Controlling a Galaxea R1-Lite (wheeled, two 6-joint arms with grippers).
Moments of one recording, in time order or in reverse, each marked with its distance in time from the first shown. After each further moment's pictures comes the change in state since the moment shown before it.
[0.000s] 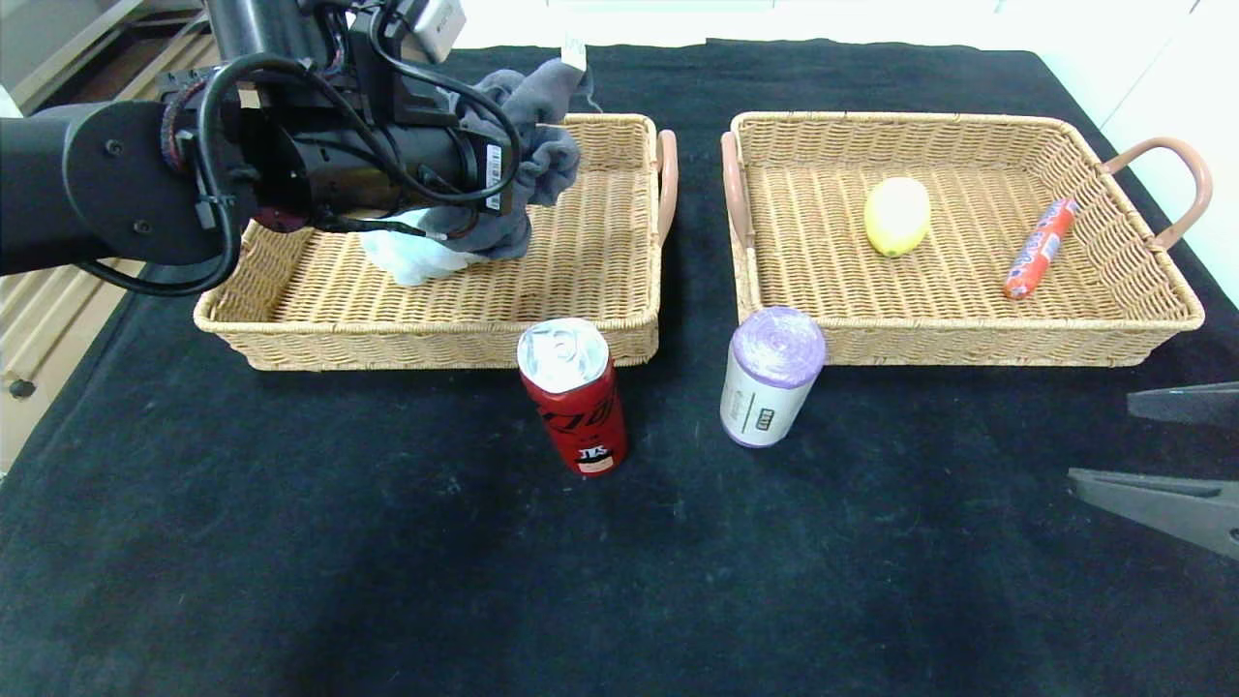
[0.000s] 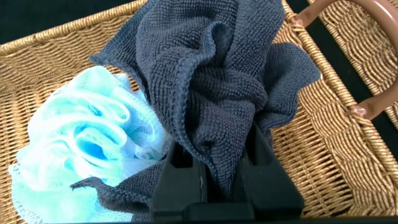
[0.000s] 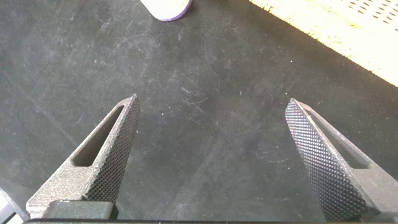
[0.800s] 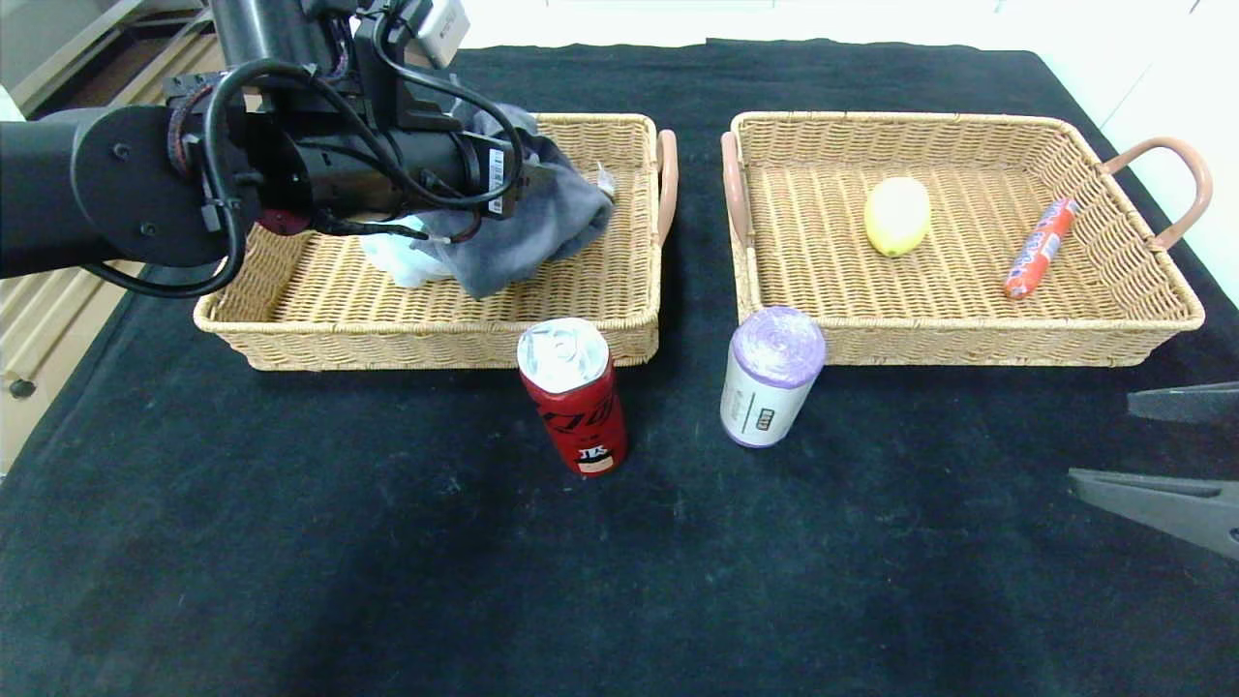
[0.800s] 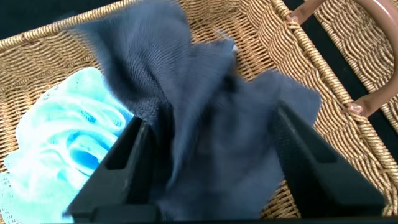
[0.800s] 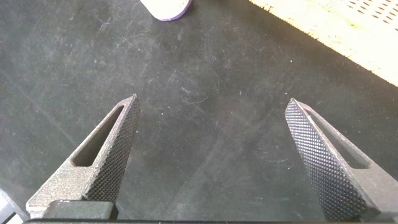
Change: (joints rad) left arm 0.000 0.004 0.001 0.001 -0.021 0.000; right arm -0.001 0.000 0.000 0.000 0.000 0.000
